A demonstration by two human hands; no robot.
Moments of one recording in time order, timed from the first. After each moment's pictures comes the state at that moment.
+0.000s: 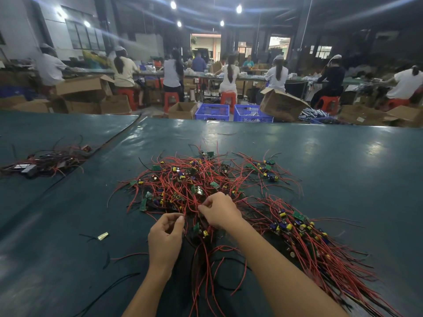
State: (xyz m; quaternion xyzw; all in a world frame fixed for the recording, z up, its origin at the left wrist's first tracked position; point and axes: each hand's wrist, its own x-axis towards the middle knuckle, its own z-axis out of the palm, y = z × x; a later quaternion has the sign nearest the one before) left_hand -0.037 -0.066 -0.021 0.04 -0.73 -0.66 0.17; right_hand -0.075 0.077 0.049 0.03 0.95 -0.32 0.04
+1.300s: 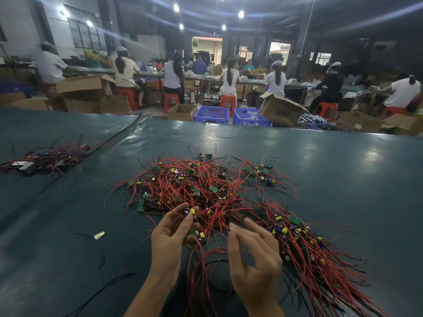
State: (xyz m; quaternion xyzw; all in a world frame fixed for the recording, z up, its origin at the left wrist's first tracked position) left_hand -0.002 -0.044 0.022 -0.02 -0.50 -0.86 0.07; right_hand 0.042 0.102 0.008 -0.08 0.76 -0.37 -0.53
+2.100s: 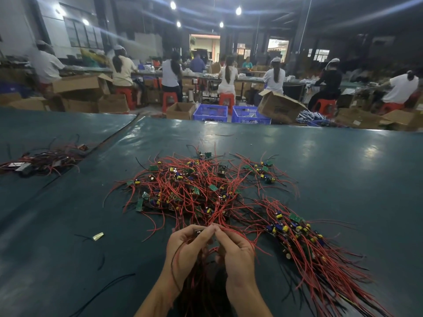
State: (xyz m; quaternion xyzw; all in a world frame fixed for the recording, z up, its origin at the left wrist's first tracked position) left_hand -0.002 -0.028 0.008 -0.05 -0.63 -0.78 0.01; right_hand 0.032 0.069 0.027 0.17 0.52 -0.83 -0.07
